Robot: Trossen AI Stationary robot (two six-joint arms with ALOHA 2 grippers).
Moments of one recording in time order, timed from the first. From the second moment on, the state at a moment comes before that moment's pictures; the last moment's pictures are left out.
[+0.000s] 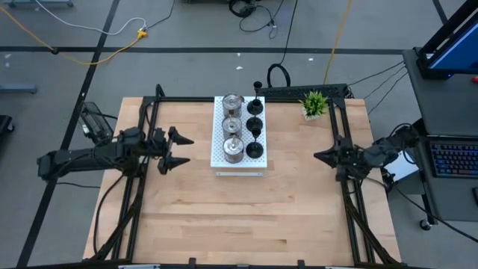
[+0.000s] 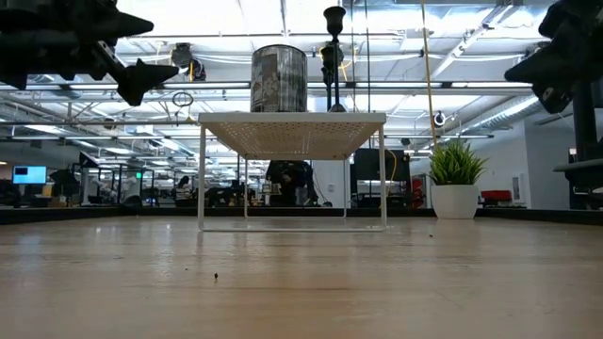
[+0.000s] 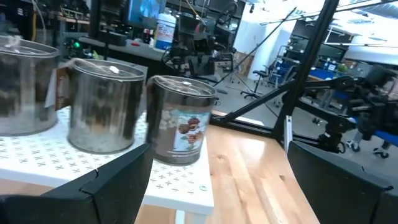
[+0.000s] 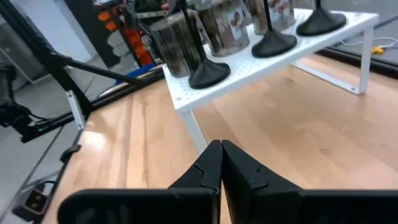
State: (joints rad) left arm 0.24 0.40 0.18 0.25 0.31 -0.26; right arm 0.53 0.01 0.36 -0.64 0.65 0.58
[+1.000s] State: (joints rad) left arm 0.26 0.01 0.18 -0.08 0.30 -0.17; right arm 0.53 0.00 0.19 -0.34 0.68 0.50
